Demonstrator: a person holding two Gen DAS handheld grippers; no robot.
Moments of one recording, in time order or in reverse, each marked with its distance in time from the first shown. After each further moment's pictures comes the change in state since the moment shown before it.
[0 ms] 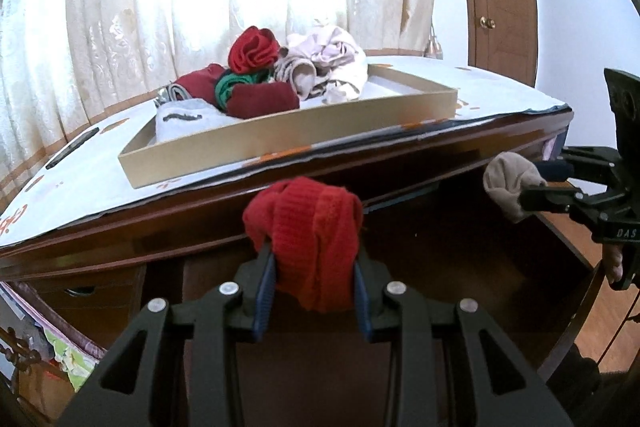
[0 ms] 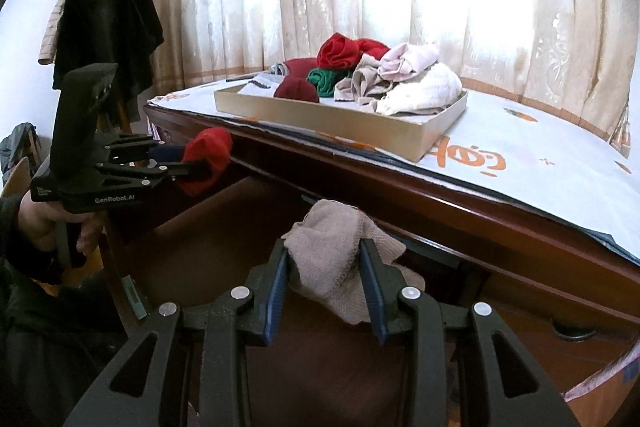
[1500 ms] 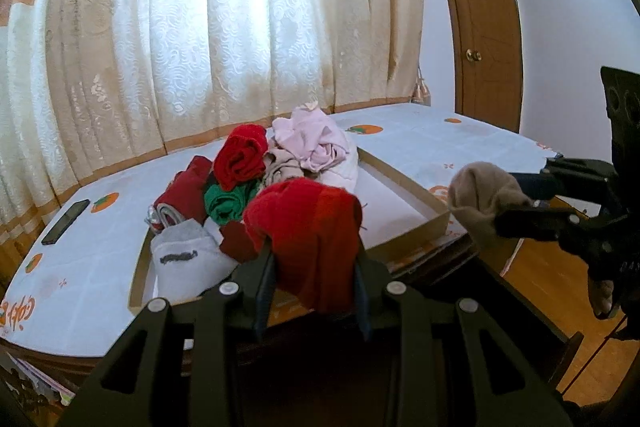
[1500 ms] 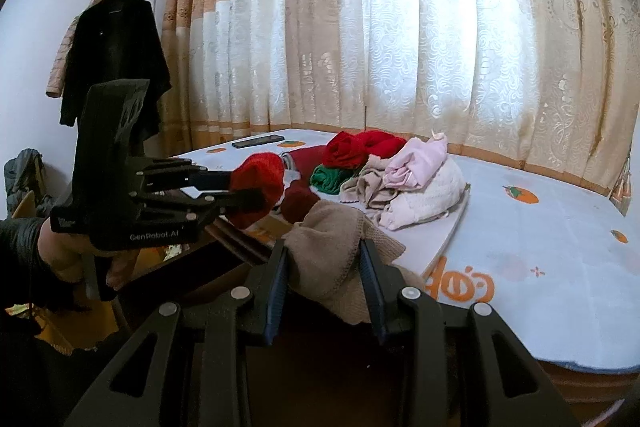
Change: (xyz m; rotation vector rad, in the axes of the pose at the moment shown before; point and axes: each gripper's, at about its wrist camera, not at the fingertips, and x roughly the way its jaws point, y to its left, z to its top) left arm -0.007 -0.001 0.097 0.054 -0.108 -0.040; right arm -0.017 0.001 0.087 -0.011 -0.154 0.016
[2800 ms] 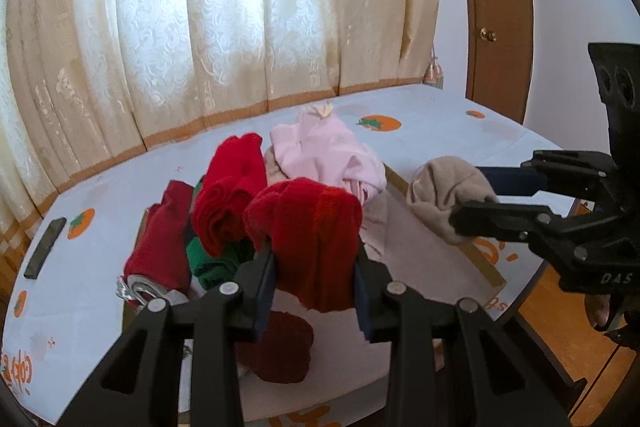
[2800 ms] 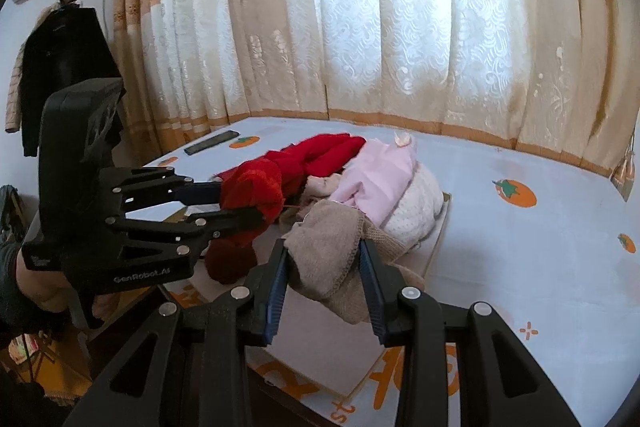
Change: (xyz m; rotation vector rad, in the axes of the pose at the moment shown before) left arm 0.089 0.018 0.066 -0.001 0.145 -0.027; right arm 0.082 -0.067 0.064 0.123 0.141 -0.061
